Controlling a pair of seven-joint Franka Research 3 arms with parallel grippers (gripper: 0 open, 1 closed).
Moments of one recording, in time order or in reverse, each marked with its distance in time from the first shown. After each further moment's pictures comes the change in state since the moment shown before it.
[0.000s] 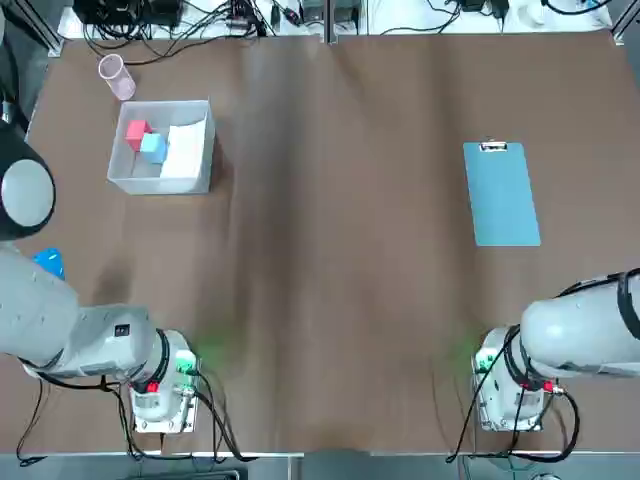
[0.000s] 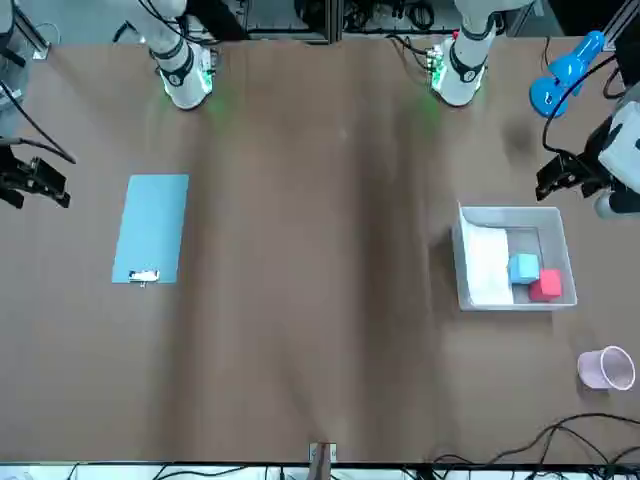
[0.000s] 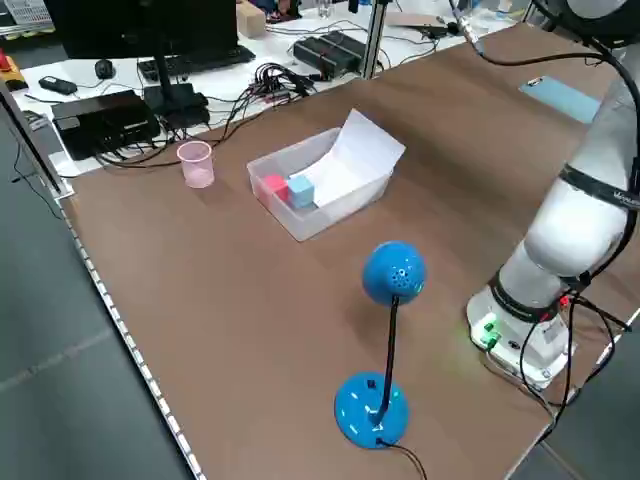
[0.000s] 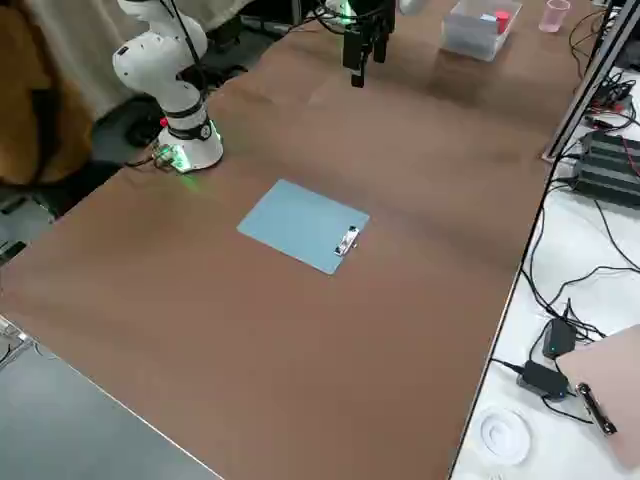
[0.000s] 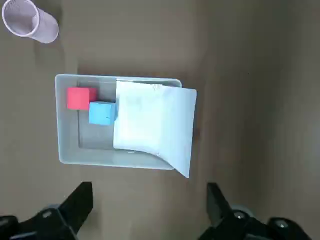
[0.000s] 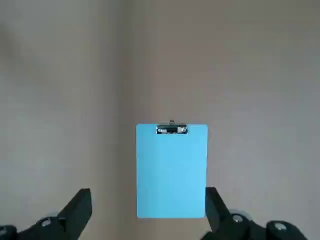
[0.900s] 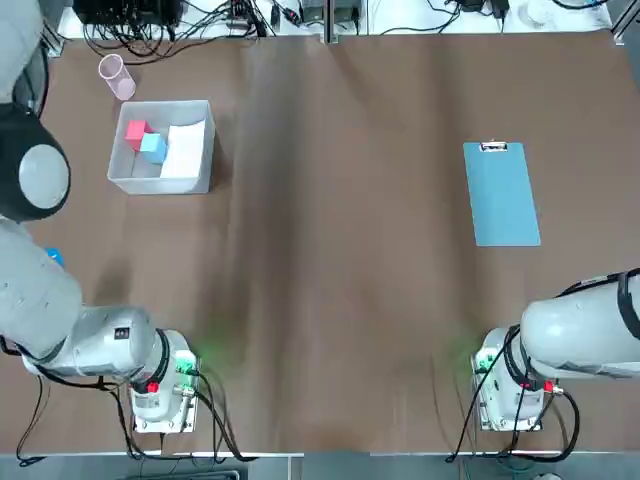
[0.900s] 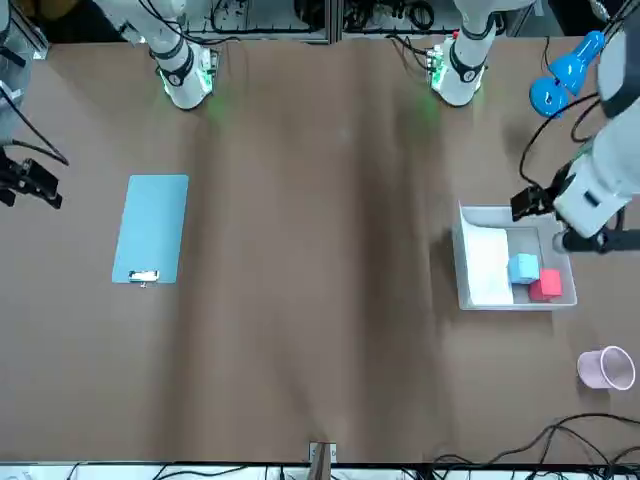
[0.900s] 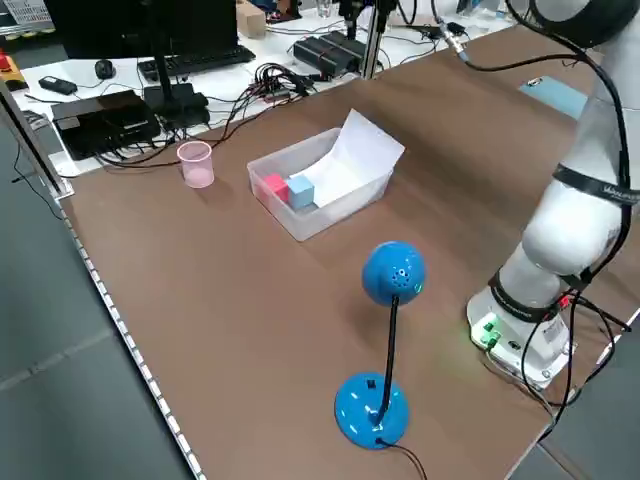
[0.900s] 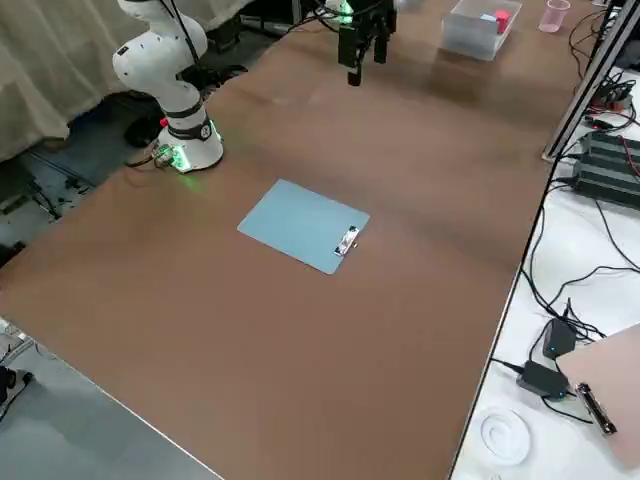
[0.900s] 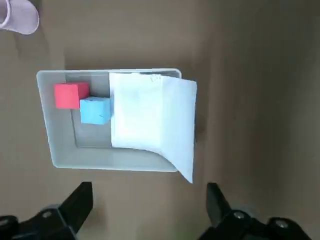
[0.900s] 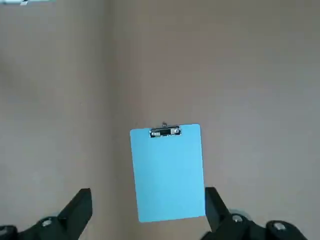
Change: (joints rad) left arm -0.074 0.118 -0.009 -0.028 0.097 0.024 -0.030; right arm -0.001 0.000 -0.004 0.018 -0.027 0.000 0.162
